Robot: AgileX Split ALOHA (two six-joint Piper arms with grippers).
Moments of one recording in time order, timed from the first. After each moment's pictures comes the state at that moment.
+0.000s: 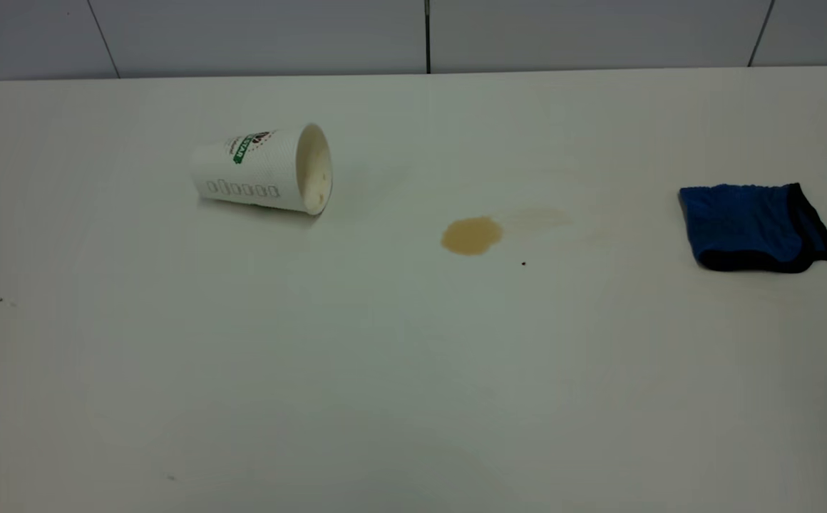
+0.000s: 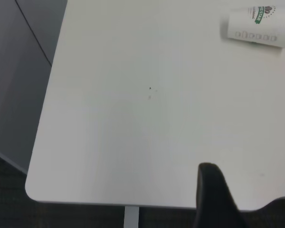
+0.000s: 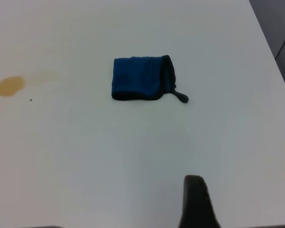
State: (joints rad) left arm 0.02 0.20 -0.66 0.06 1.10 0.00; right arm -0.09 -0.02 -0.47 -0.05 1.11 0.05
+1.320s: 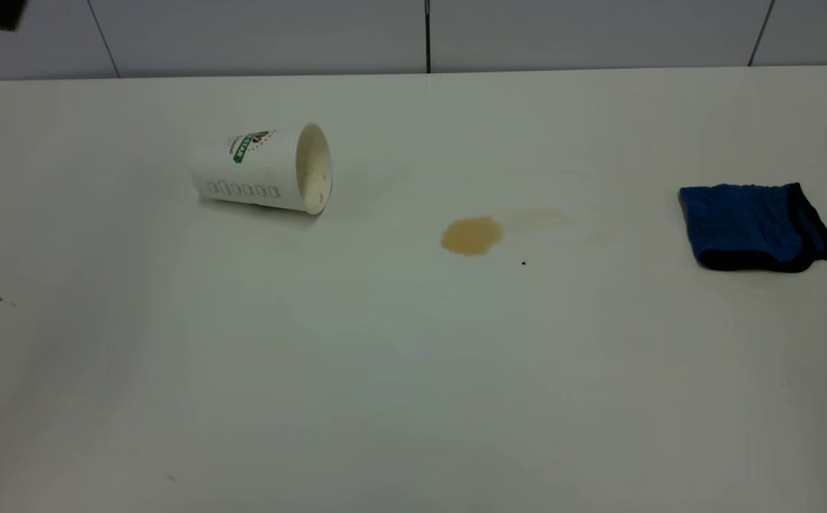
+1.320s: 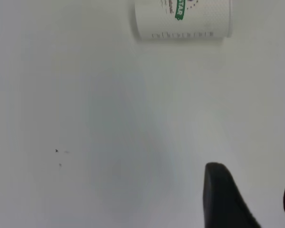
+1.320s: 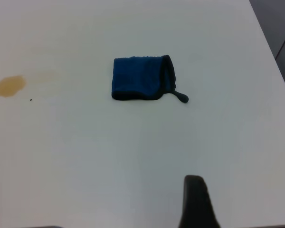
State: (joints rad) left arm -0.33 1.42 -0.92 0.15 0.50 -0.15; right arm -0.09 -0.02 -0.47 -0.05 1.11 0.05
